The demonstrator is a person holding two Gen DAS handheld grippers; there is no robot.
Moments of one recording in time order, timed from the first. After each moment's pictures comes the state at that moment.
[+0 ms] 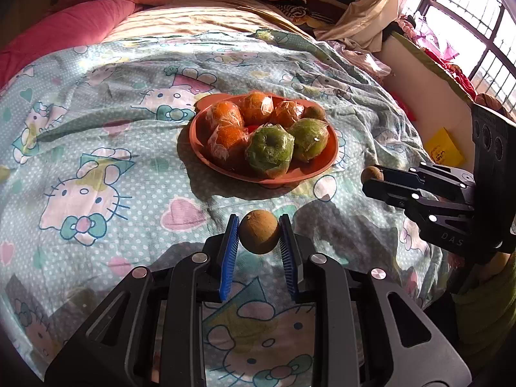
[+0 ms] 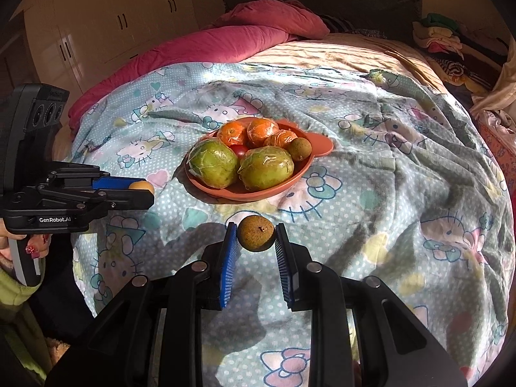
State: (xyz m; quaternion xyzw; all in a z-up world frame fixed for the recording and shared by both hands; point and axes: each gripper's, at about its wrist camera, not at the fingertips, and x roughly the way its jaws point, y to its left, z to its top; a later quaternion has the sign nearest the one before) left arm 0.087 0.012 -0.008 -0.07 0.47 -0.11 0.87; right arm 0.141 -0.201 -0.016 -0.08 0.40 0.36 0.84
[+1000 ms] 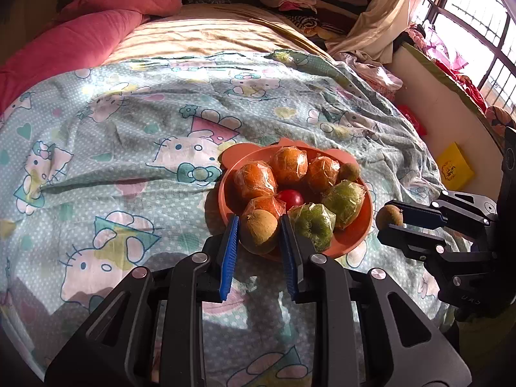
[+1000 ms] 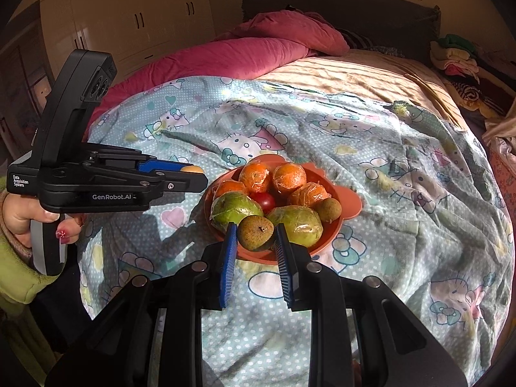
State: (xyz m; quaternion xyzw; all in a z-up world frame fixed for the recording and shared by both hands) left arm 0.149 0.034 0.004 -0.07 0.45 -0.09 0.88; right arm 0.161 -0.160 0.007 -0.10 0.37 0.39 0.84
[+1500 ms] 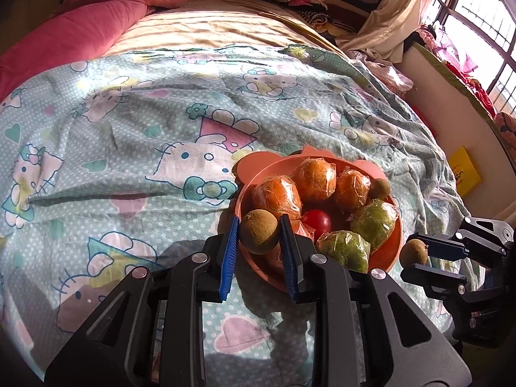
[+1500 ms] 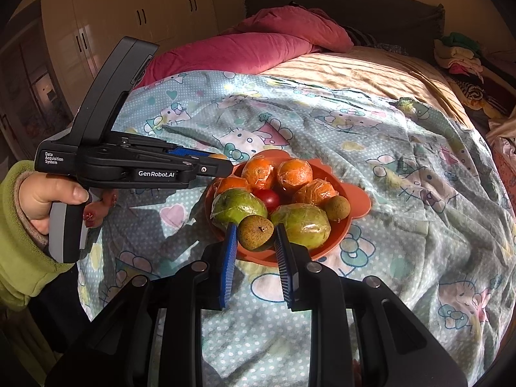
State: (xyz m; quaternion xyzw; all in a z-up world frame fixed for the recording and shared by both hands) left arm 0.182 0.043 -0.014 -0.07 0.47 -0.08 0.88; right arm 0.165 -0.155 -0.001 -0.10 0.38 0.39 0.83
